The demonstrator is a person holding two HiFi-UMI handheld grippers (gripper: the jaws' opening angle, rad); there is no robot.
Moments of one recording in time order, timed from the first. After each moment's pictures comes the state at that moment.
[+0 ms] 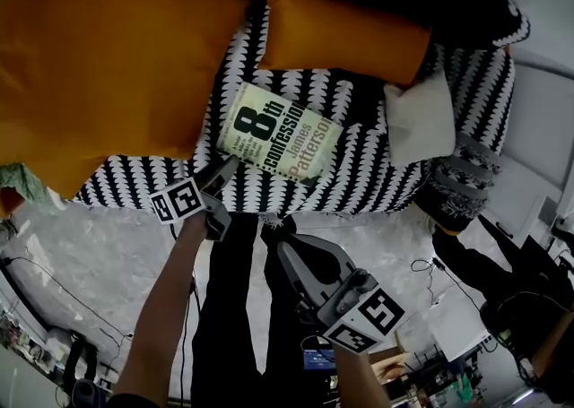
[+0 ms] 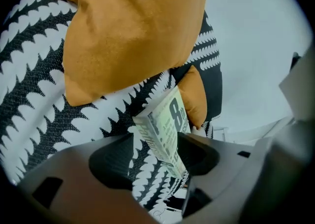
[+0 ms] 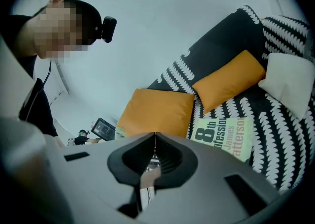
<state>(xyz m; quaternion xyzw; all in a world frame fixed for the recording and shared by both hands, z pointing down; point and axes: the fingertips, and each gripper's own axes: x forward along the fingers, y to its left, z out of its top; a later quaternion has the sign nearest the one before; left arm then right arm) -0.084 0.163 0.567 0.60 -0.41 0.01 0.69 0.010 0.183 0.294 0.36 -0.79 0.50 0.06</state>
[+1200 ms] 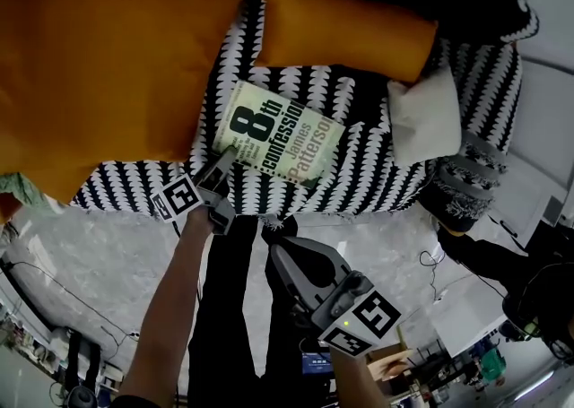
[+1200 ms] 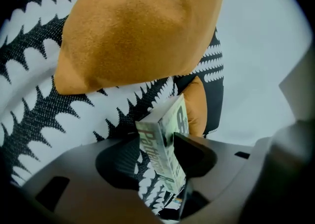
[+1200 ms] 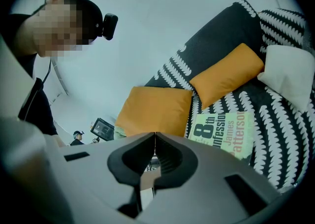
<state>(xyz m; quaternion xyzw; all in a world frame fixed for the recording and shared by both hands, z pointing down) -0.083 0.139 0.569 0.58 -0.42 -0.07 0.70 0.005 0.180 0.300 0.36 -0.78 0.51 0.06</state>
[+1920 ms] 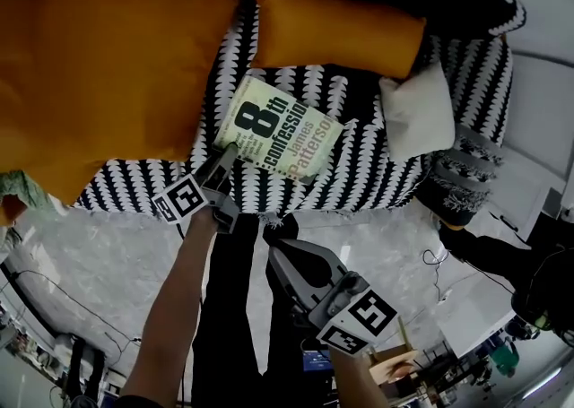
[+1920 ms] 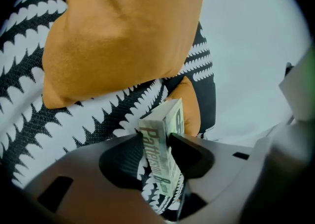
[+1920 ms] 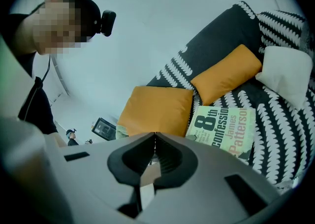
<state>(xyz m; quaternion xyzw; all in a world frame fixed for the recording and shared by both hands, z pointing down) -0.077 0.128 0.541 0.61 -0.43 -0.07 0.66 0.003 0.198 0.290 0.36 -0.78 0.51 0.06</state>
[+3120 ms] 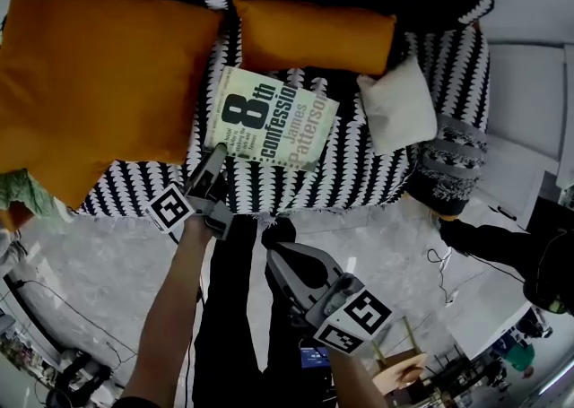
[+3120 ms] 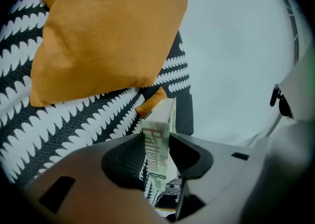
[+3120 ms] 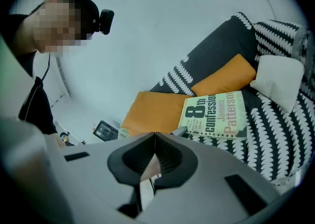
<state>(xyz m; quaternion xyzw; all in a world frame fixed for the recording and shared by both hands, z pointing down) -0.065 0.125 0.458 0.61 -0.41 -0.17 0.66 0.026 0.233 0.256 0.37 -0.79 0.49 0.04</state>
